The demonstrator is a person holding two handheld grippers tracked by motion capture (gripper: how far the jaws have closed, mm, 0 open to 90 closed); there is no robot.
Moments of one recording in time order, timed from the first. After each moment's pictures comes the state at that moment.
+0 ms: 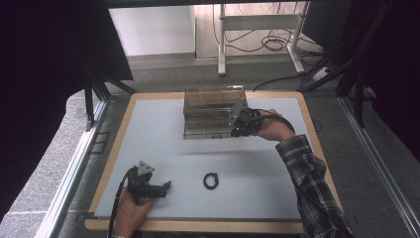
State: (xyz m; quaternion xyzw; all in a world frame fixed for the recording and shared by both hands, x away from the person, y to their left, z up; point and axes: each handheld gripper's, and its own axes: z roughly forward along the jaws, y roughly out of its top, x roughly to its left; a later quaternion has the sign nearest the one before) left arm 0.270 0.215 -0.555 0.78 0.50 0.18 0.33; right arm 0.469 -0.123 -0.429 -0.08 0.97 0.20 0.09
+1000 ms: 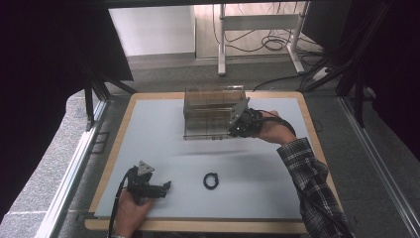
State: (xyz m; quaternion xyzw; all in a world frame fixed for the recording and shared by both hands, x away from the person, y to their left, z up) left arm 0.270 0.215 -0.555 0.78 0.50 0.18 0.33; right arm 0.453 -0.126 -0.419 -0.04 0.96 0.26 0.11
